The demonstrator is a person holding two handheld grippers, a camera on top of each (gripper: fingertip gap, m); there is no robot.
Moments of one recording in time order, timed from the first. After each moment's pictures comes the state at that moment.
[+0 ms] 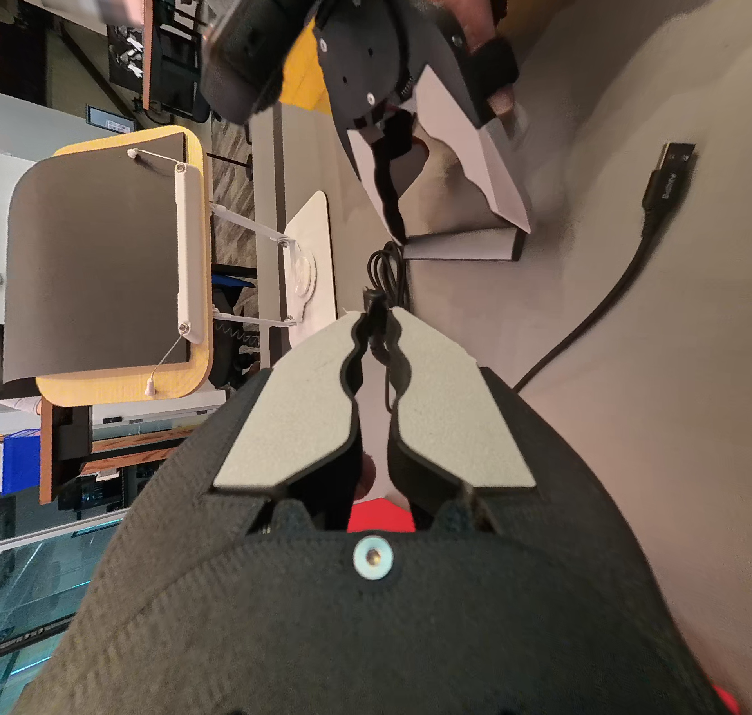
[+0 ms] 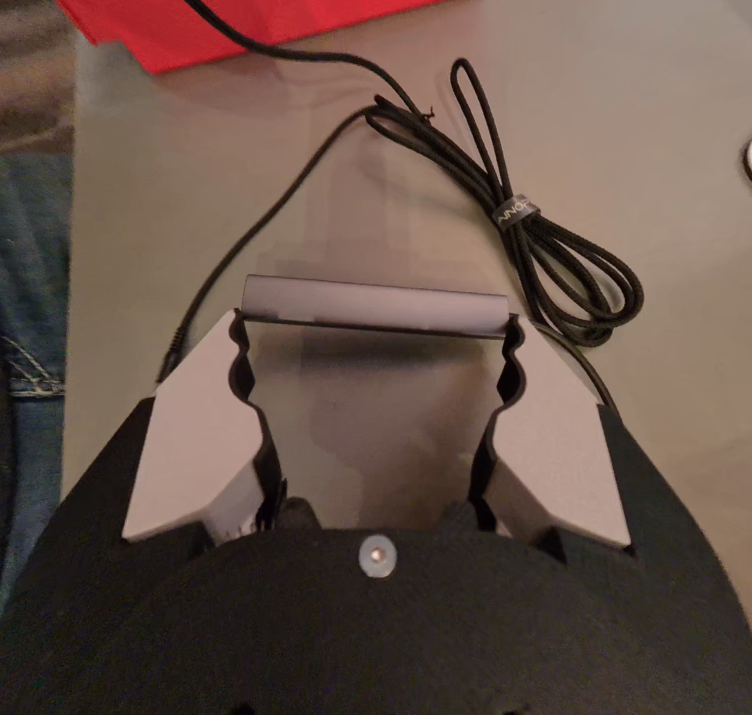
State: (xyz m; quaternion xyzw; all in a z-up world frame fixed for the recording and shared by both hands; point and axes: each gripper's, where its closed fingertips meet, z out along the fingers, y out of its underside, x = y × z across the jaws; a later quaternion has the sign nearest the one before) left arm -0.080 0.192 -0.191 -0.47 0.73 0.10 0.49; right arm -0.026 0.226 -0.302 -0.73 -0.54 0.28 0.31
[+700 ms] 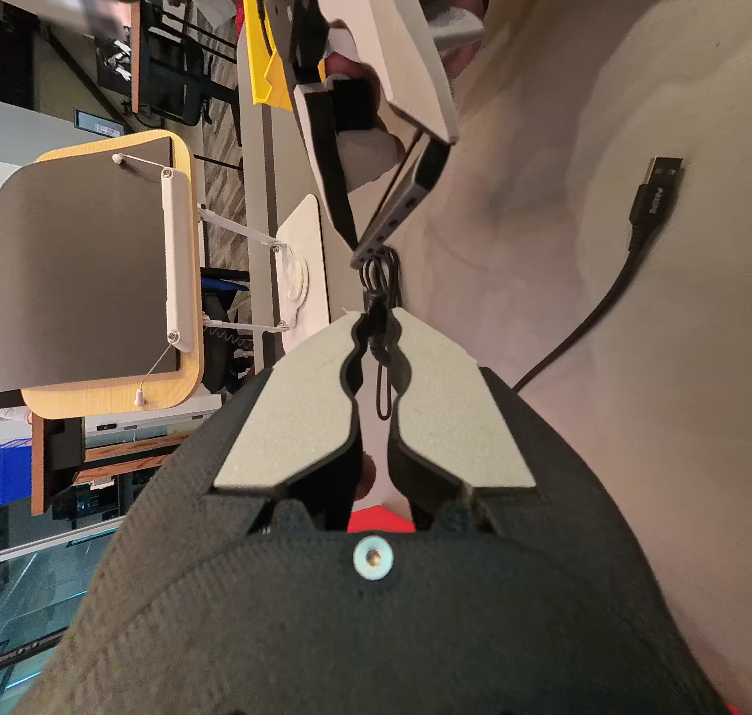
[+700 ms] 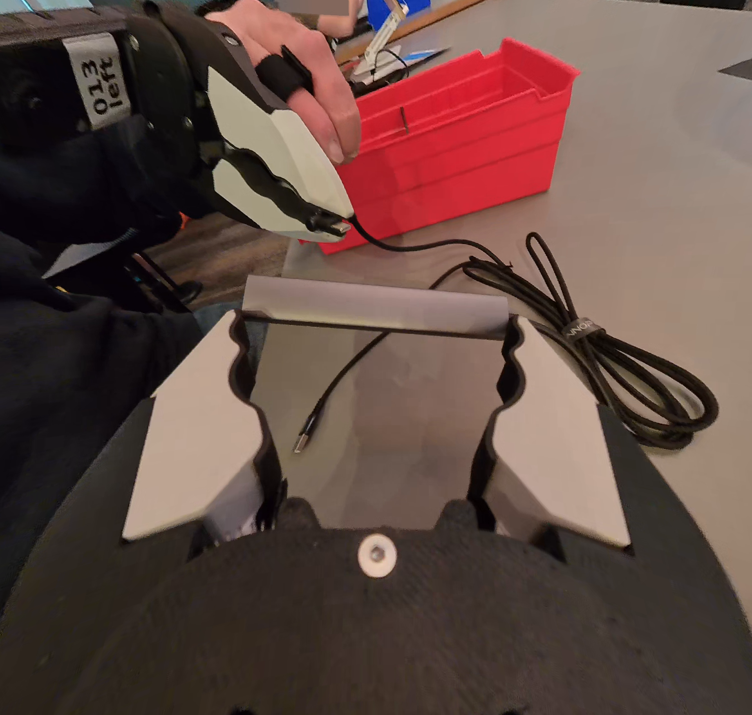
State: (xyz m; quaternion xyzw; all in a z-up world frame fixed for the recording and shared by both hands) left arm -0.075 0.192 -0.198 -0.47 0.73 0.09 0.48; right arm -0.037 0.197 -0.217 -0.64 -0.47 0.50 0.35
